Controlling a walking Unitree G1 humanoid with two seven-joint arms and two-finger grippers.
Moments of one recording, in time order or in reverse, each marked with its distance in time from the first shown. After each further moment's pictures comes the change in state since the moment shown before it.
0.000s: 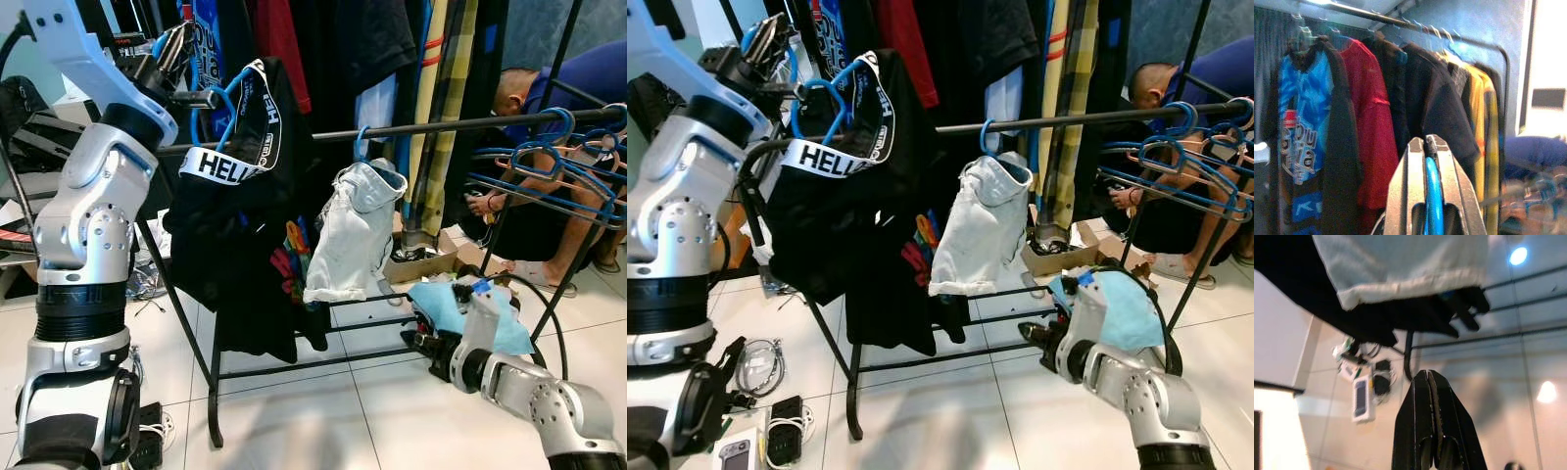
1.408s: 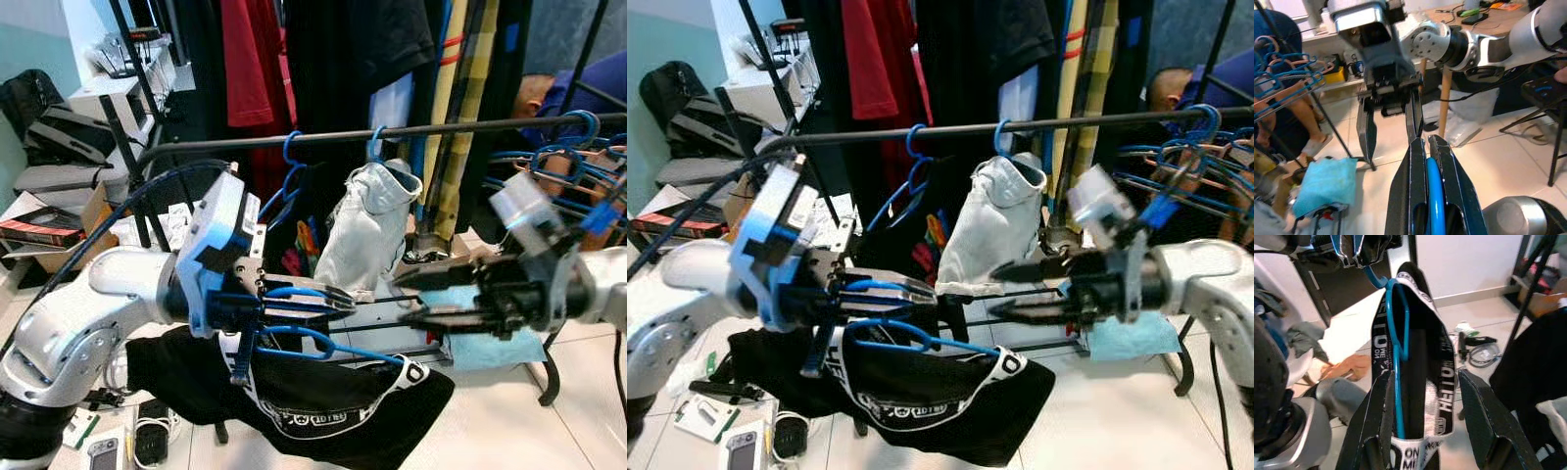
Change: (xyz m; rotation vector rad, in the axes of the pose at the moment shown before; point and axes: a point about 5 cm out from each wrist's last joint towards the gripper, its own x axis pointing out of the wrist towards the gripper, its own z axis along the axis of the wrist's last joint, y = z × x) left arm -0.104 -0.095 -0.030 -0.139 0.376 -1.196; right arm -0.083 0.091 0.096 -0.838 0.109 0.993
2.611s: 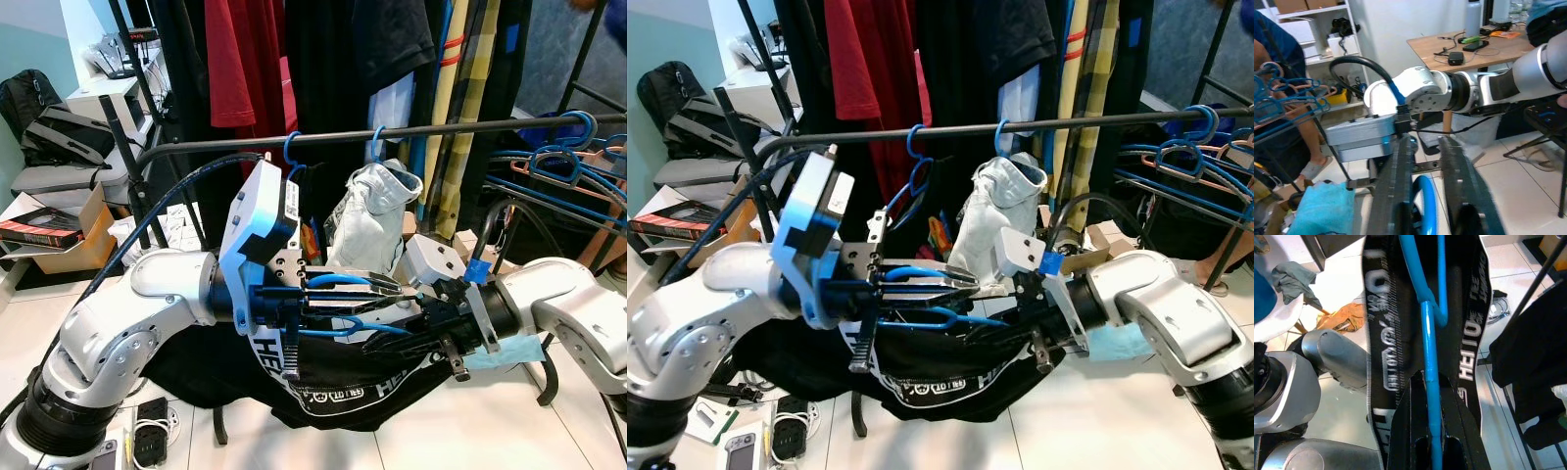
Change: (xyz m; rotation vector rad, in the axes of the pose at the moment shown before) left arm 0.027 -0.004 0.004 -0.018 -0.099 -0.035; right arm 0.034 -0.013 -0.023 -0.029 0.231 0.007
